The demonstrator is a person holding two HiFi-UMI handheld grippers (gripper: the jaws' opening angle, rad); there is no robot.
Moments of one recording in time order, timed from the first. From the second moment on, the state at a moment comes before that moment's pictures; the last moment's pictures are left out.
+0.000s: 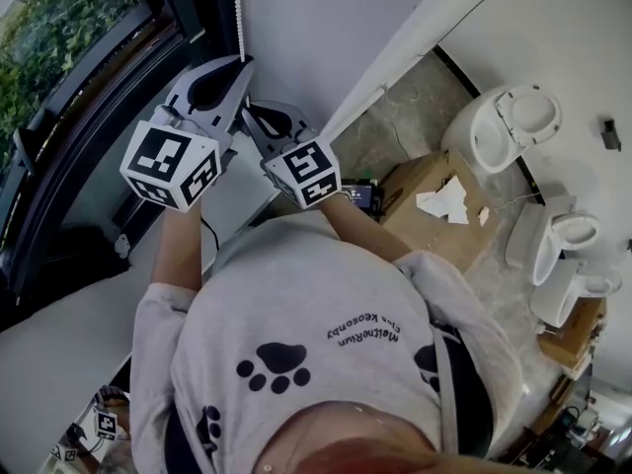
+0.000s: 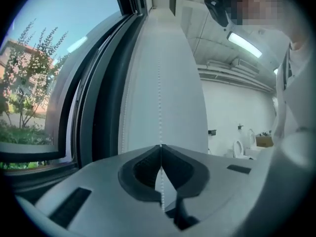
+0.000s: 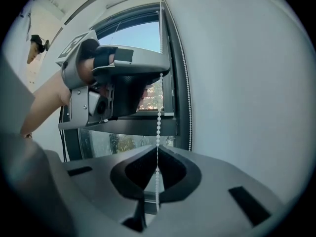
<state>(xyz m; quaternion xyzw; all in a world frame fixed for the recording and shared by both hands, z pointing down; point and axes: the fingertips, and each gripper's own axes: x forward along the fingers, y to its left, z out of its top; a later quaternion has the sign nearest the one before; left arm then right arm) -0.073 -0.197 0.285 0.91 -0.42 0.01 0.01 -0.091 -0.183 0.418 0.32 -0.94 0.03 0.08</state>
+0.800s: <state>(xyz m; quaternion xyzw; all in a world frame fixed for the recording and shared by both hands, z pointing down) -0.072 -0.189 0.403 0.89 -0.44 0.04 0.11 -0.089 -0.177 0.533 0.31 -0.93 0.09 0.19</state>
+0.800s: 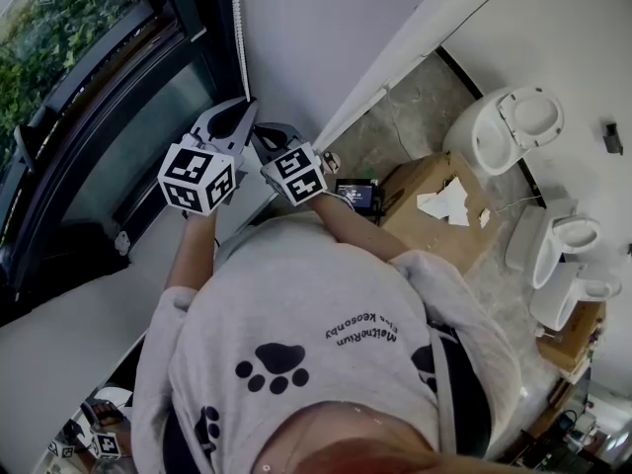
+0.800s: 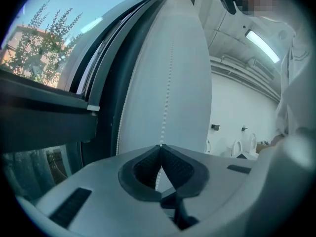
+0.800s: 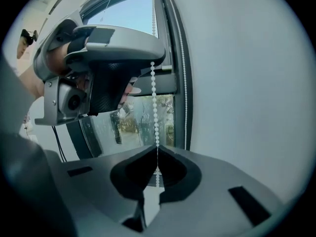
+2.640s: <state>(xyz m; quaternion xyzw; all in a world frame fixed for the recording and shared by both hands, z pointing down) -0.114 -0.173 0.362 0.81 -0.59 -0.02 0.00 -0.040 -0.182 0.358 0.44 -0.89 -0.06 0.01</state>
